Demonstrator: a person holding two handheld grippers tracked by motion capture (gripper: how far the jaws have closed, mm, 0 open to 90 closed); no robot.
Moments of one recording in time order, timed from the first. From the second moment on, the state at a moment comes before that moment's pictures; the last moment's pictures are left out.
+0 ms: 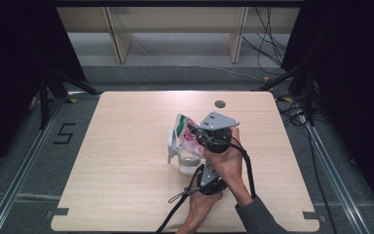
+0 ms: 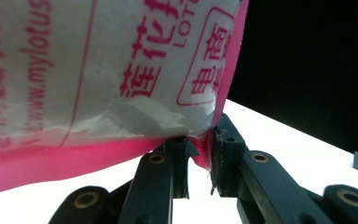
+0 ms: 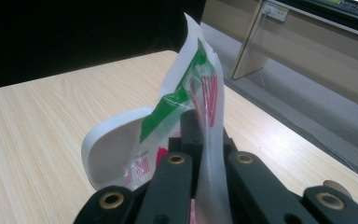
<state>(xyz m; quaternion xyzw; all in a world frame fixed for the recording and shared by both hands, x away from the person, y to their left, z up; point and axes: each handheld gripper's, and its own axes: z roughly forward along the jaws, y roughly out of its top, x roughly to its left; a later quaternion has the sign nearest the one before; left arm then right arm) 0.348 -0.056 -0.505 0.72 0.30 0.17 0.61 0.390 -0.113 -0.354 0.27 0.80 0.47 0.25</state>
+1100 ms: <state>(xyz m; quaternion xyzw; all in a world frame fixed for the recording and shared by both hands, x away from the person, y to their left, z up) 0.349 -0.056 -0.504 0.72 0.30 0.17 0.61 0.391 -0.110 -0.353 0.26 0.80 0.47 0.26</state>
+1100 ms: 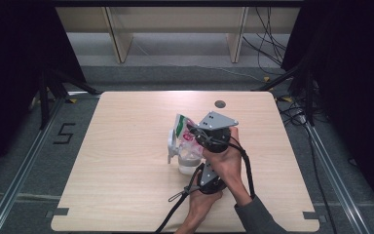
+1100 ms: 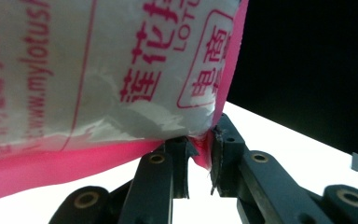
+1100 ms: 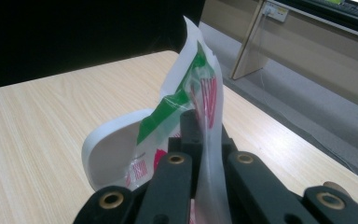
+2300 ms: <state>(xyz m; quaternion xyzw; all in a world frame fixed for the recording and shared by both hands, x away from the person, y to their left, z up) 0.350 -0.056 -0.503 0.72 0.29 0.17 0.61 0.392 -0.111 -0.353 0.26 0.80 0.48 0.27</state>
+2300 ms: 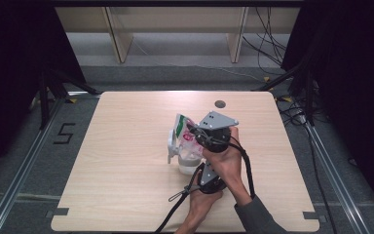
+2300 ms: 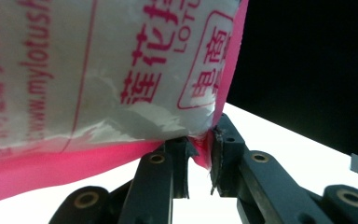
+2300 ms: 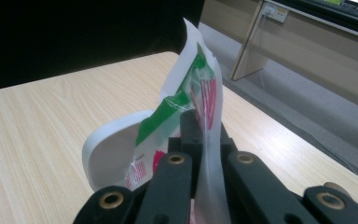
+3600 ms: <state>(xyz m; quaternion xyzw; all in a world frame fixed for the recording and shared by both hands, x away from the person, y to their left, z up) 0.351 -0.057 -0.502 0.71 0.29 0.17 0.61 0.392 -0.109 -0.352 0.26 0.80 0.47 0.26</state>
